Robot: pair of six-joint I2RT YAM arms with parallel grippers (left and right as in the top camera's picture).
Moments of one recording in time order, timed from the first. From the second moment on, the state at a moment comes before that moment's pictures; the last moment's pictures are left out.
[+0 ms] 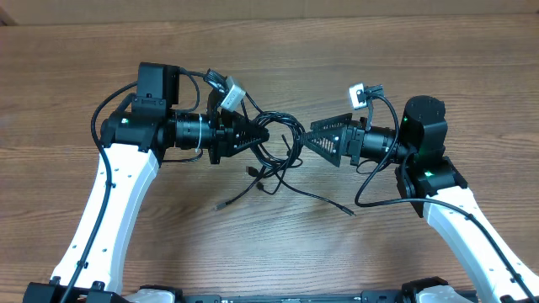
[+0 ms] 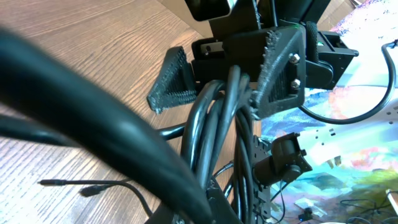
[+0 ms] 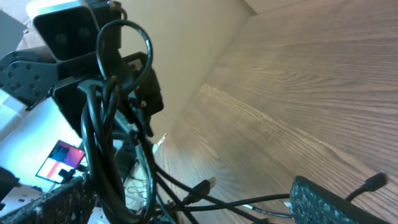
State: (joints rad) left arm -0.14 1.46 1.29 -0.84 1.19 0.37; right arm 0.20 1.29 0.77 0.23 -1.07 0.59
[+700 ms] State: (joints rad) left arm -0.14 1.46 1.29 -0.84 1.25 0.37; right arm 0.20 1.29 0.77 0.18 -0.94 0.59
